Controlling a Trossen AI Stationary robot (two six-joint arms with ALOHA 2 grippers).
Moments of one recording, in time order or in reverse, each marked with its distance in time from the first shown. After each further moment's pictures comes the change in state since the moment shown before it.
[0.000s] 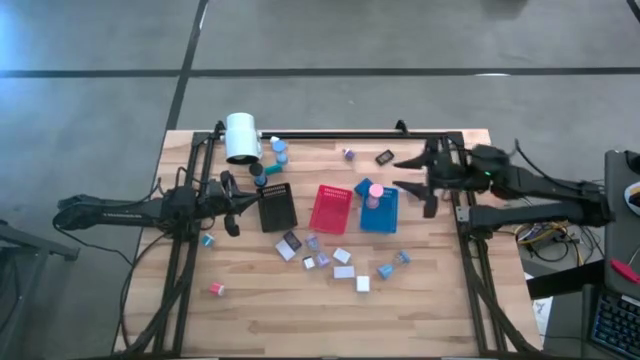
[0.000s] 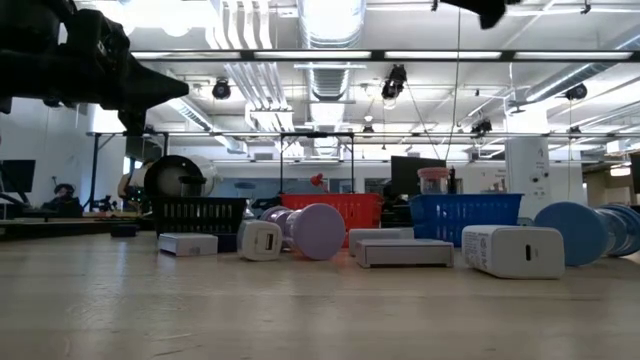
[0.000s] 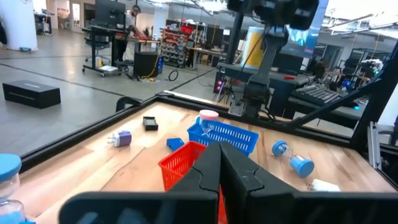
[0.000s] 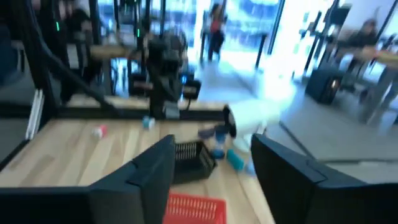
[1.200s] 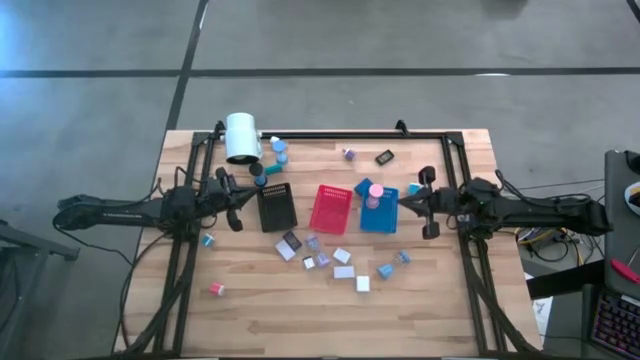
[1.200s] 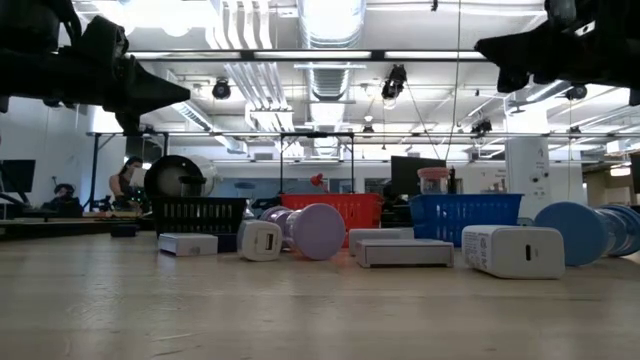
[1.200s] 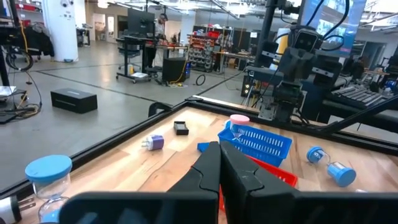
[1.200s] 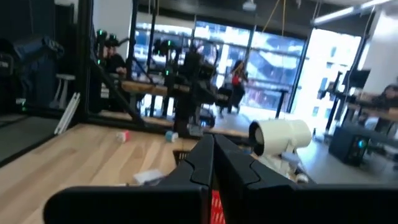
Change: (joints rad) left arm 0.000 -0.001 0.000 0.003 -0.126 0.052; right arm 0.001 -0.219 -0.640 0.652 -0.140 -0.053
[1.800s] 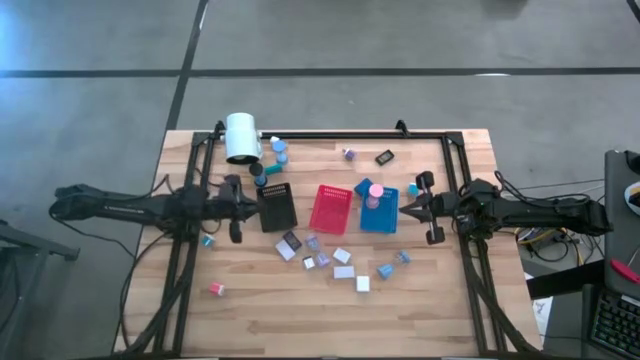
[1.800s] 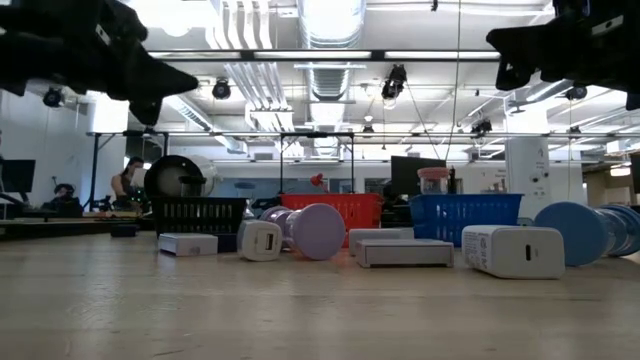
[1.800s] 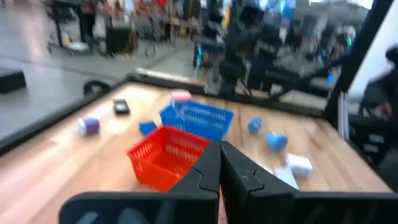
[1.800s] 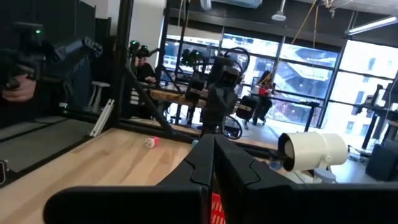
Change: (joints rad) left arm -0.062 0.215 0.123 -0.052 0.198 -0.053; right arm 0.000 0.001 -0.021 0.038 -0.130 0.019
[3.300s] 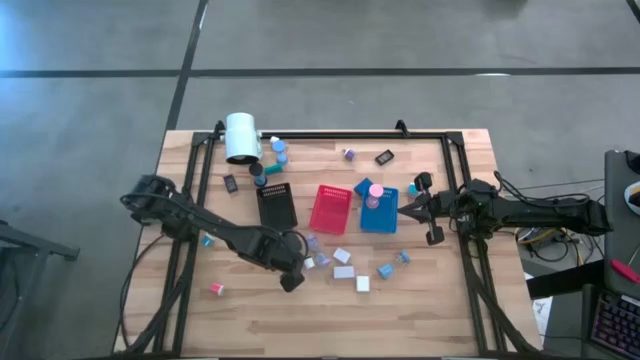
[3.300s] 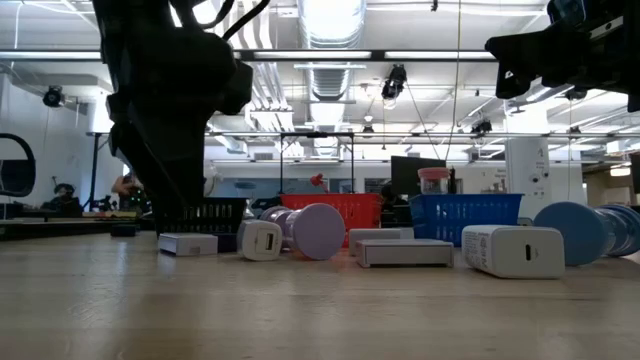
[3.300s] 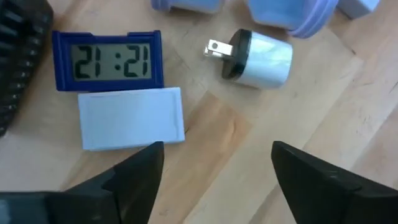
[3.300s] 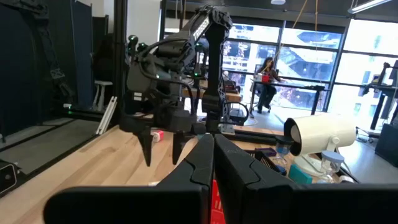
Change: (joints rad) left arm -0.338 1.159 0.898 -0.916 -0.012 -0.831; right arm 0.000 0.001 -0.002 -0.034 0.007 0.056
